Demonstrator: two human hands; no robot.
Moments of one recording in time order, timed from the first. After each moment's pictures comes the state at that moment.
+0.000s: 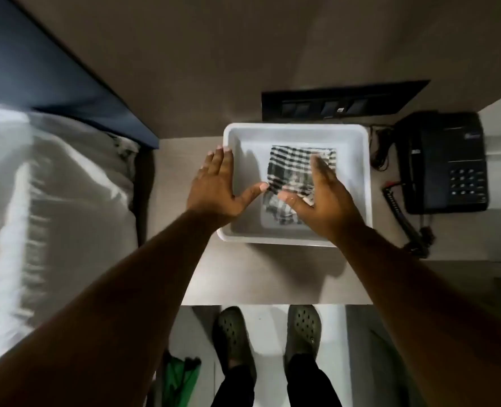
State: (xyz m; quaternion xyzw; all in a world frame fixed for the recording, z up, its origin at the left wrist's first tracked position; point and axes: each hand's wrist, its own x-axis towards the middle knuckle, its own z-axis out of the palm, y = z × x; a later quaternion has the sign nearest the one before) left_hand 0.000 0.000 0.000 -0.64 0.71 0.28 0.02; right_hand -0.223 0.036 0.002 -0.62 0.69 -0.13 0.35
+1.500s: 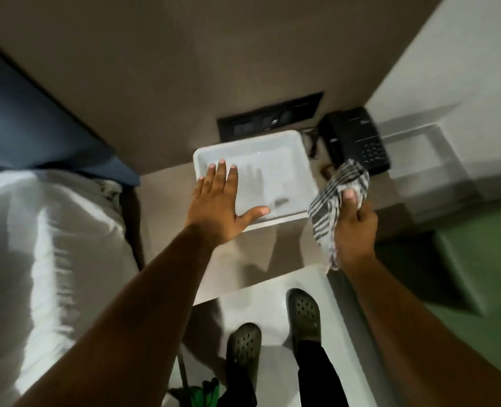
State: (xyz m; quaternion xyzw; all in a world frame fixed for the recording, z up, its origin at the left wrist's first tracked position) left_hand -0.019 0.056 0.096 -0.48 0.86 0.17 0.02; right_hand -0.231 0.179 0.106 -0.12 0.77 -0.55 0.30
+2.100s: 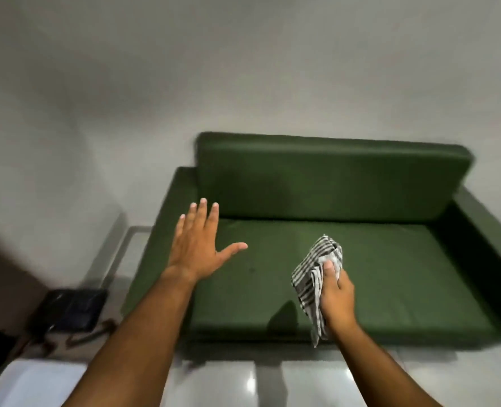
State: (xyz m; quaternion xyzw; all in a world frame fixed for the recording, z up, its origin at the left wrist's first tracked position) left_hand -0.336 0.440 0.435 0.10 0.99 0.10 -0.06; right_hand -0.250 0.699 0.381 0.28 0.70 -0.64 -0.13
